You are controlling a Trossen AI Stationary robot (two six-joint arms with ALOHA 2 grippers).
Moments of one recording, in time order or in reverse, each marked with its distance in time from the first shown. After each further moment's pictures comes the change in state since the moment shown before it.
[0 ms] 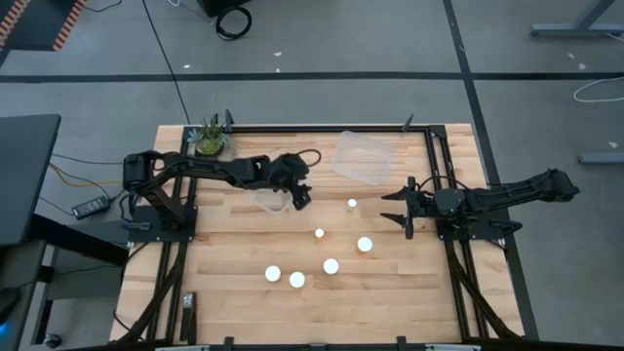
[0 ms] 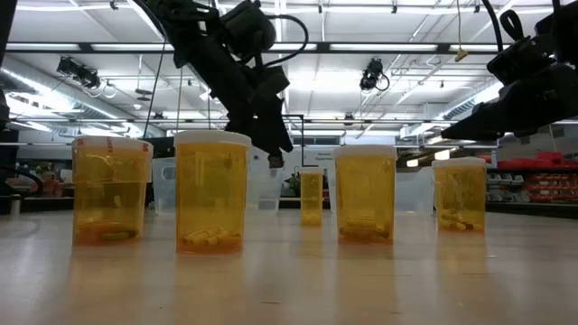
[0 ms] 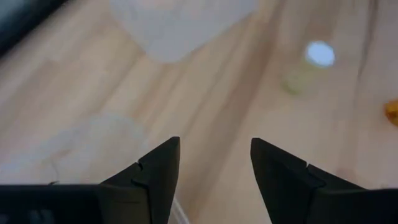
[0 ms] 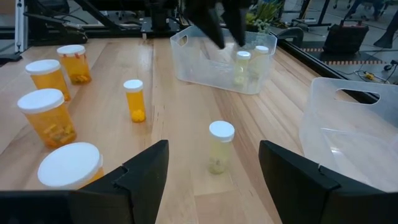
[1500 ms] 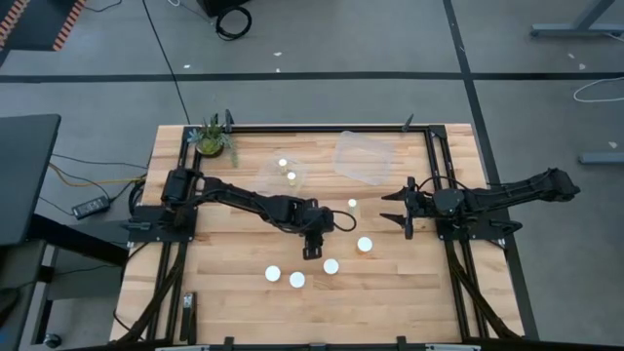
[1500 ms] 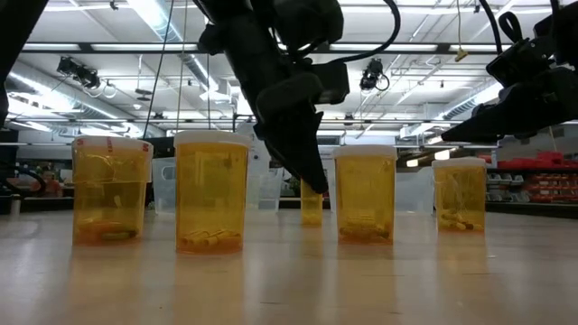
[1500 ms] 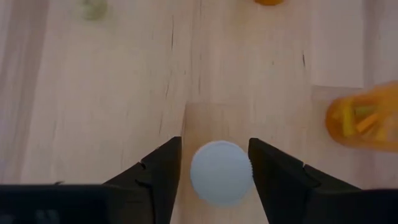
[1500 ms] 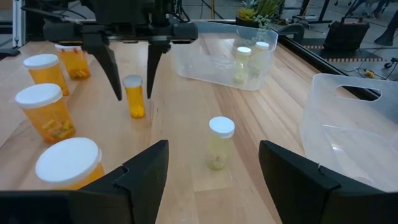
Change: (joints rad) left arm -0.292 0.337 0.348 -0.274 0.059 0.102; right arm 0.000 0.016 0.000 0.000 0.000 0.000
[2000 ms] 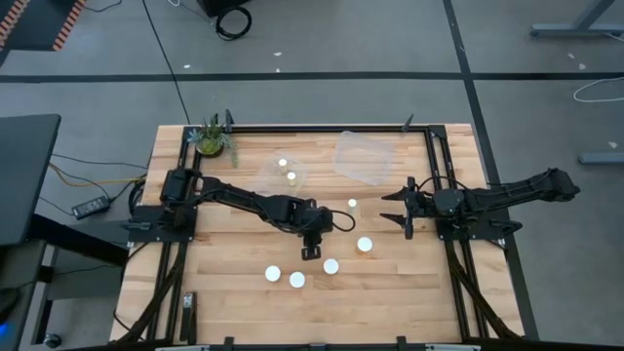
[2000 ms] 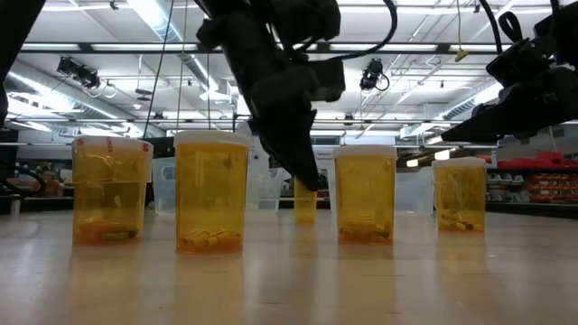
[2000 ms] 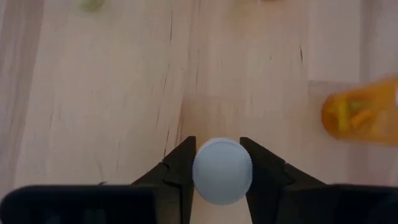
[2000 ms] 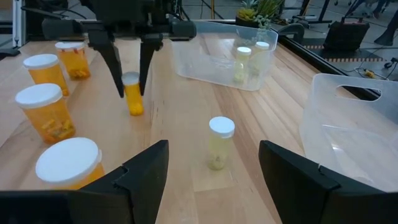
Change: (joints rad) left arm -0.007 -0.017 0.000 -0.035 0.011 -0.020; right arm 0.000 0.000 0.000 0.000 0.000 0.000
